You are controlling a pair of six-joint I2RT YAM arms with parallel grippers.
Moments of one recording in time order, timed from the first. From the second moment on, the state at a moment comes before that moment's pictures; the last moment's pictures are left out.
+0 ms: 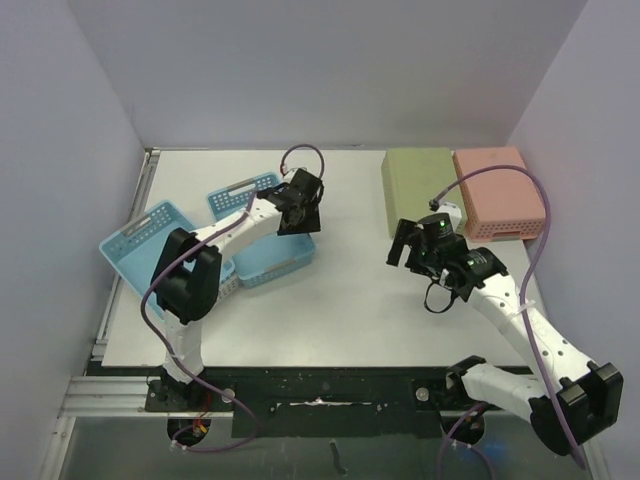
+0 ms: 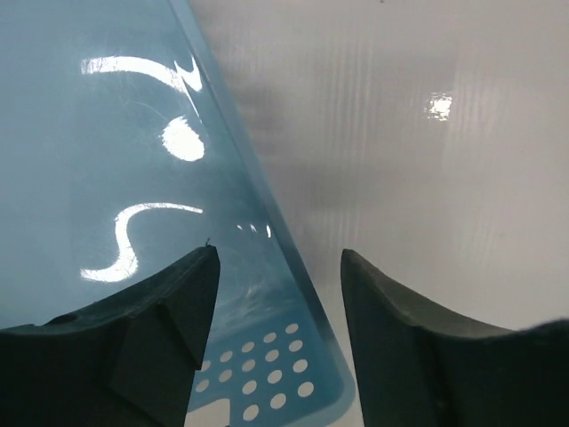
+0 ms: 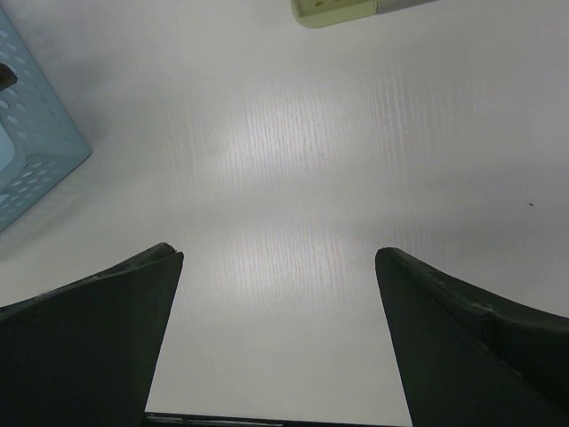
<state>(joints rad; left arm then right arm) -0.63 1.94 1.56 -0.59 -0.29 -0.64 0.45 1.08 0.93 -0.70 0.22 0.59</state>
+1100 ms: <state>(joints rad) -0.67 1.51 1.03 0.18 0.47 -1.18 0.33 0.98 1.27 -0.92 0.41 0.50</state>
